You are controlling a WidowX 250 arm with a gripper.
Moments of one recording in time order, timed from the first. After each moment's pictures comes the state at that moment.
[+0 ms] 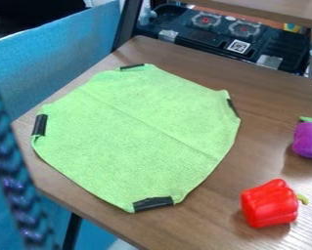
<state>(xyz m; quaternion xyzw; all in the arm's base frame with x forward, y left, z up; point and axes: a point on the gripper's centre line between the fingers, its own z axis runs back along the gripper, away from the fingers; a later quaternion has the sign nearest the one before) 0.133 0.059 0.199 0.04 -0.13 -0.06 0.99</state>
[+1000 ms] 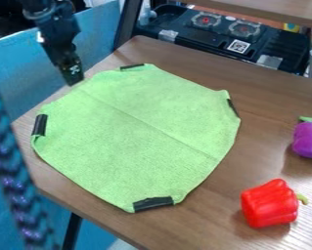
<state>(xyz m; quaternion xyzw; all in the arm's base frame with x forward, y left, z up) 0.324 0.162 0.102 0.07 -0.16 -0.20 0.96</state>
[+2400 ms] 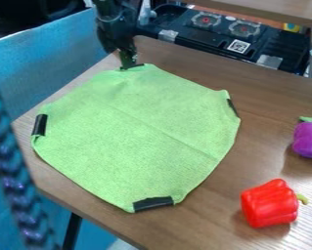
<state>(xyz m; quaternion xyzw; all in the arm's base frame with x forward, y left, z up) 0.462 0.167 0.060 0.12 -0.21 -0.14 0.96</state>
